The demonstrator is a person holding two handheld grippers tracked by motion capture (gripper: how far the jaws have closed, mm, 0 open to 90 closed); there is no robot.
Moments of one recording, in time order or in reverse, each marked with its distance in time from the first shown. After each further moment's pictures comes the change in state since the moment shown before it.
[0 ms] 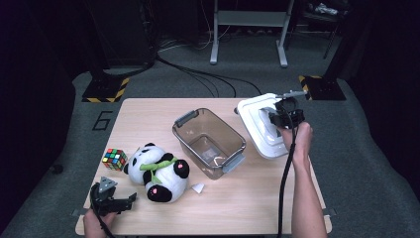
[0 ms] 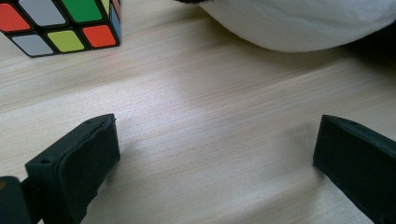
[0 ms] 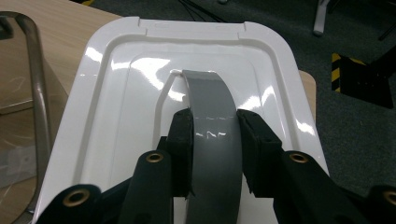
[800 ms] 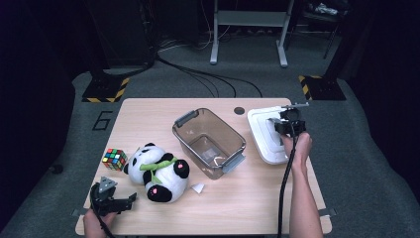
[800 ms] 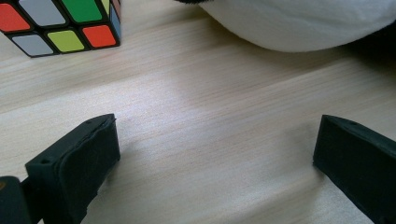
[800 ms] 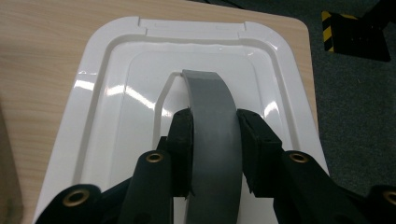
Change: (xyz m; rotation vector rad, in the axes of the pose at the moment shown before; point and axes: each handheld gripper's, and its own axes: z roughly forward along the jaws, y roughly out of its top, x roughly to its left) left arm 0.000 0.000 0.000 0.000 0.001 0.000; right arm -0.026 -0.042 0.053 0.074 -0.061 0.126
